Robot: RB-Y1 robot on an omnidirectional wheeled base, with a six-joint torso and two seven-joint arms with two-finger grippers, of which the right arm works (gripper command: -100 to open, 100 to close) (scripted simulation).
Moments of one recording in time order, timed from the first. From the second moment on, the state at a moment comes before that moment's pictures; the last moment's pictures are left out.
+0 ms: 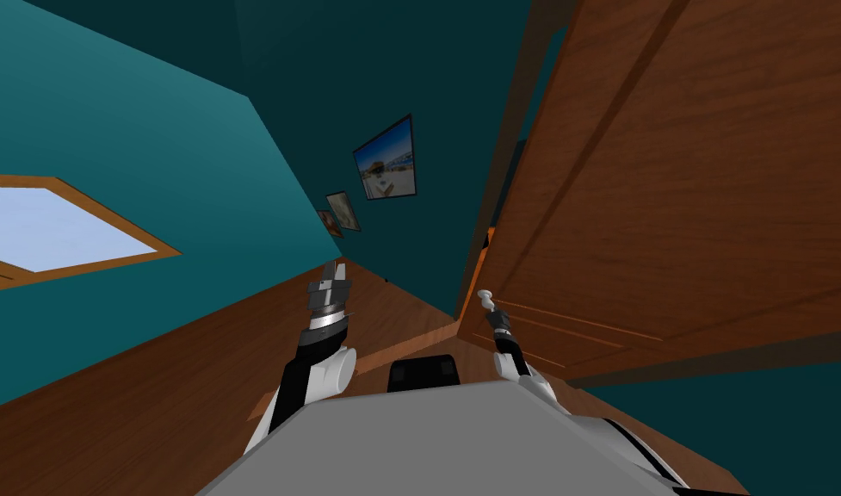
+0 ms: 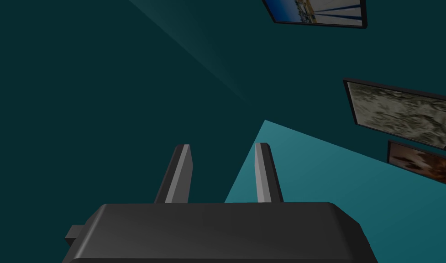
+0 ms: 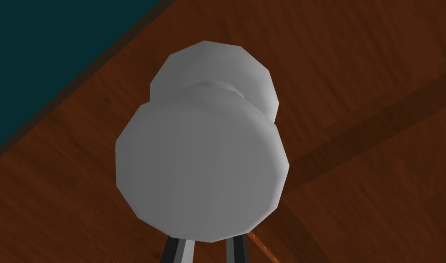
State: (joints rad) arm -0.05 -0.30 -0.13 -0.54 -0.33 -0.89 -0.69
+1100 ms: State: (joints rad) arm -0.08 -0.31 -0.08 -0.50 -0.38 -0.90 -0.82
